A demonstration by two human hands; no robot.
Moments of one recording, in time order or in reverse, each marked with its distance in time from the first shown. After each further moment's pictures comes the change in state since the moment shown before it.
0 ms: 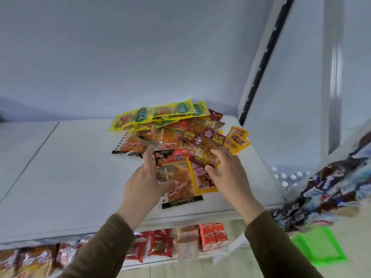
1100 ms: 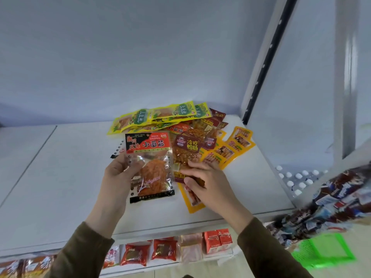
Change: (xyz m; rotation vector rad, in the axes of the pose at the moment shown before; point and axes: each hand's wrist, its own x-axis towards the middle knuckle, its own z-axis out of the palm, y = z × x) left_hand 0.017 -0.029 -0.035 -1.007 0.088 -0.220; right_hand -0.002 -0.025 0.031 0.126 -0.157 -0.193
